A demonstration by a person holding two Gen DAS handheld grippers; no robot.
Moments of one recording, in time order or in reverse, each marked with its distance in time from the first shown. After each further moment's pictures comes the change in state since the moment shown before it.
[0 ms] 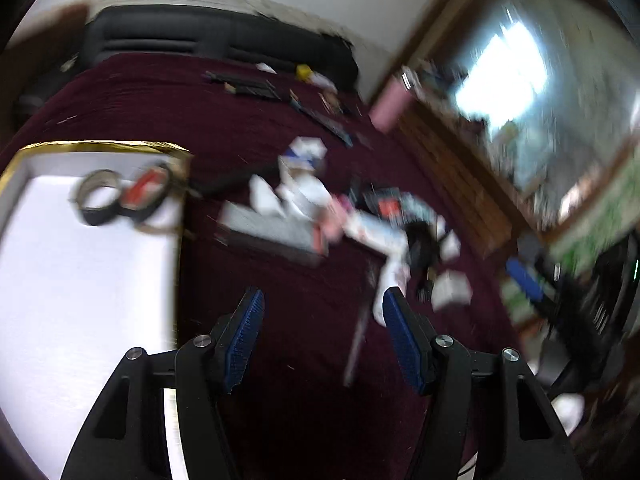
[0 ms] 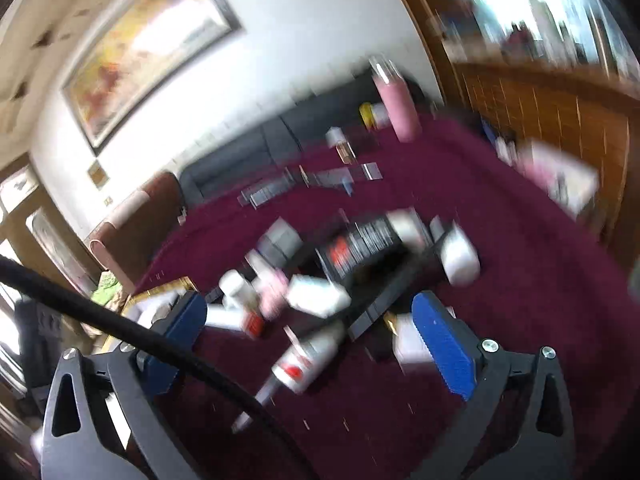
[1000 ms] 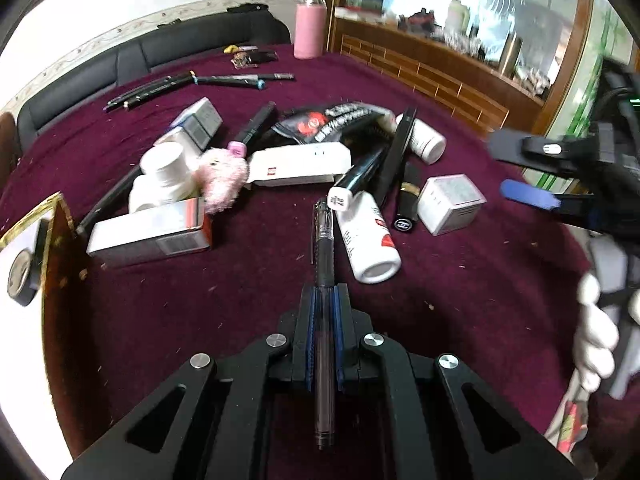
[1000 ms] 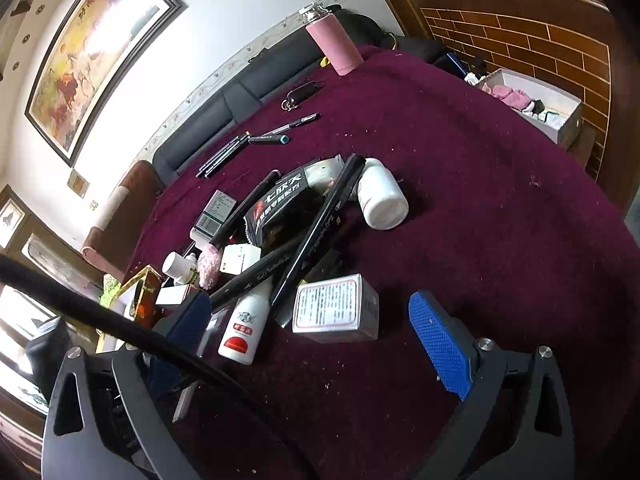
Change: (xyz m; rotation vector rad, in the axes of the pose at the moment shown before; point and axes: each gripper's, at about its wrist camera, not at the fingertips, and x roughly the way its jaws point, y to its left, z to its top) left arm 0.057 -0.076 -0.033 0.383 0.104 0.074; right arm 0.013 -0.074 0.001 0.133 0.127 -0.019
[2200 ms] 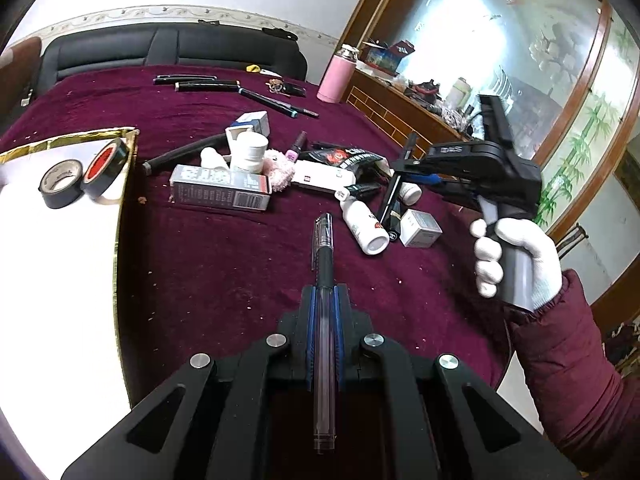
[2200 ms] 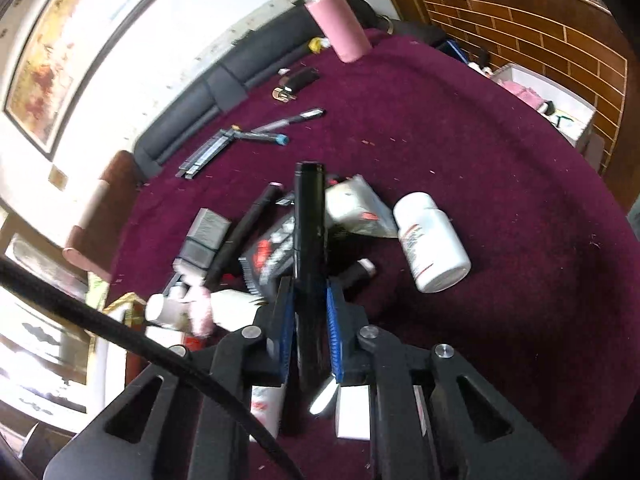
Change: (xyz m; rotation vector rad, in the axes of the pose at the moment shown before) left arm -0.069 0.056 -0.049 -0.234 -0.158 -0.164; right arm 0.042 0.026 0.046 0.015 0.069 -0.047
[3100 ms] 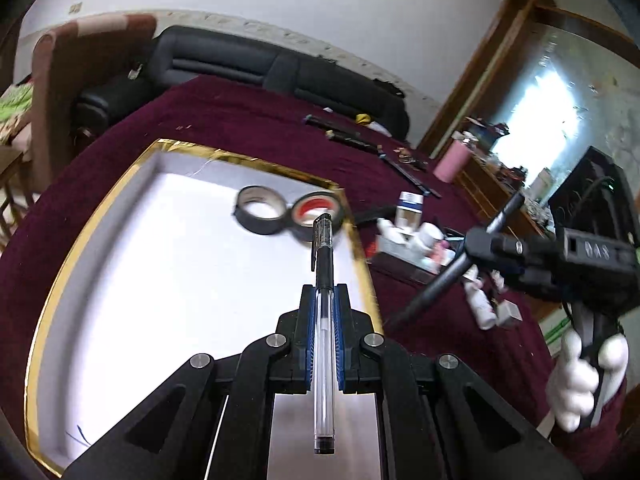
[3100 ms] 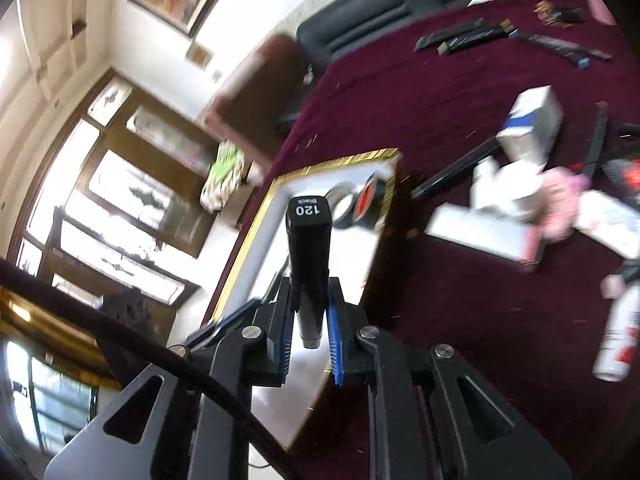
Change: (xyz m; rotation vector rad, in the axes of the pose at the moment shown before) left arm -0.079 0.135 0.010 -0.272 -0.163 0.235; right arm 0.068 0.217 -0.086 -0.308 0.390 0.476
